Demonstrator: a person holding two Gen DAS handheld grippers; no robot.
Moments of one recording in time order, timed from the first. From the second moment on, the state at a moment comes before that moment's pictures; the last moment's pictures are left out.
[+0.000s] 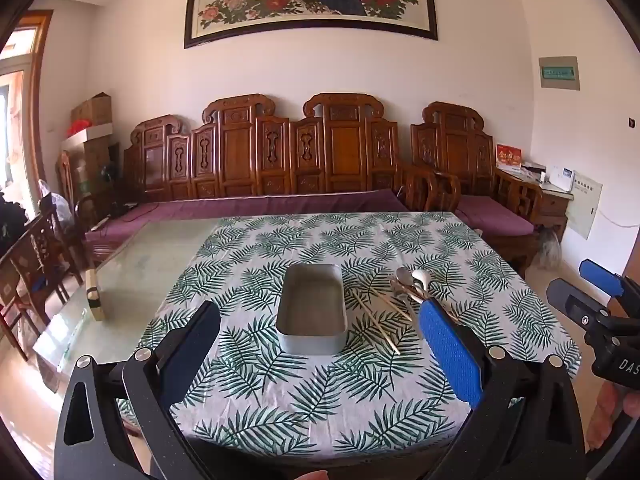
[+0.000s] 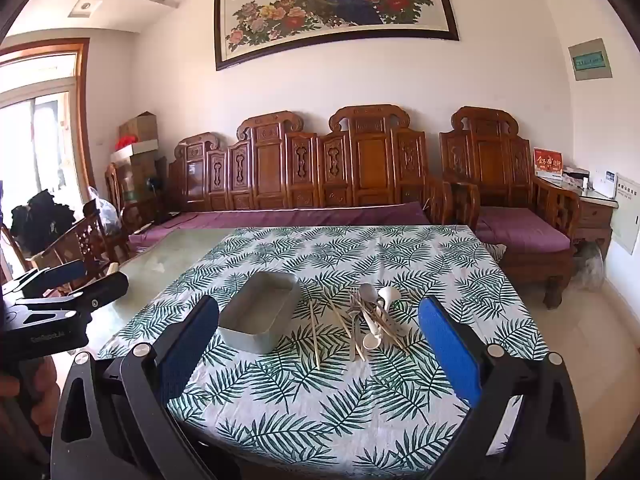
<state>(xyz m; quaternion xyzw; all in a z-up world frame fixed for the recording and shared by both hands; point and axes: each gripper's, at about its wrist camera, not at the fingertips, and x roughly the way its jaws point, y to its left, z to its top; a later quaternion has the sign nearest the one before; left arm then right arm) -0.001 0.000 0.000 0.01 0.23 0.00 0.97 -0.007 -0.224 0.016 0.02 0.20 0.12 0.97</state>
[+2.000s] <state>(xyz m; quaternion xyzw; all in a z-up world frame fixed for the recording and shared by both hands) -0.002 -0.008 0.015 0.02 0.23 -0.01 0.97 -0.010 -0.227 0.022 0.02 0.20 0.12 0.97</state>
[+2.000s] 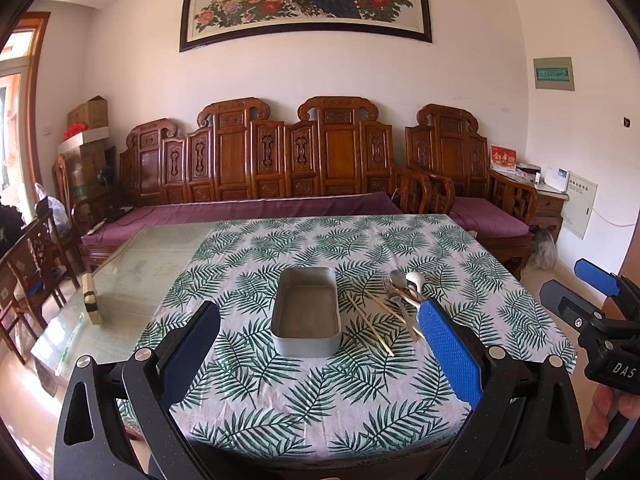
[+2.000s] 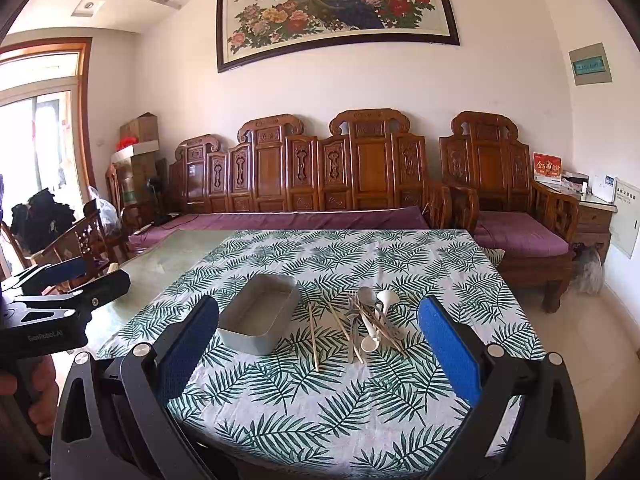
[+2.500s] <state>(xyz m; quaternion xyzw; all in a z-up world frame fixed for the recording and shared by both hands) -0.003 -0.010 0.015 0.02 0.22 -0.02 0.97 -0.011 -0.227 0.024 0.02 0.20 0.12 0.97</state>
